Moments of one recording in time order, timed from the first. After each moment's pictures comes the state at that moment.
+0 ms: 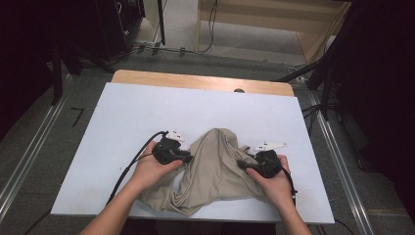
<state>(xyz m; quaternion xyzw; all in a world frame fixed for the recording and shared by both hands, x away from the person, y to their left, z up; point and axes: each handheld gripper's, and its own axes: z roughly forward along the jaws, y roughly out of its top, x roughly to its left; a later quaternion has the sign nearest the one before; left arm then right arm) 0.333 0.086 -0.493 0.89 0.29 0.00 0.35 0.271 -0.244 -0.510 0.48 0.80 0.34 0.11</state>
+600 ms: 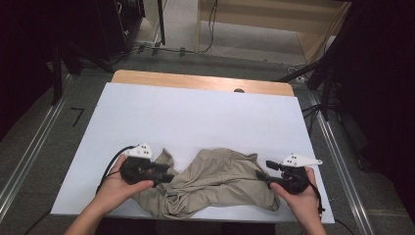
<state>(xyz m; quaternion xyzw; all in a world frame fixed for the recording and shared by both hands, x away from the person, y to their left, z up) 0.288 0.151 -0.461 0.86 0.26 -0.04 0.44 0.221 -0.294 -0.481 0.46 0.77 0.41 0.14</state>
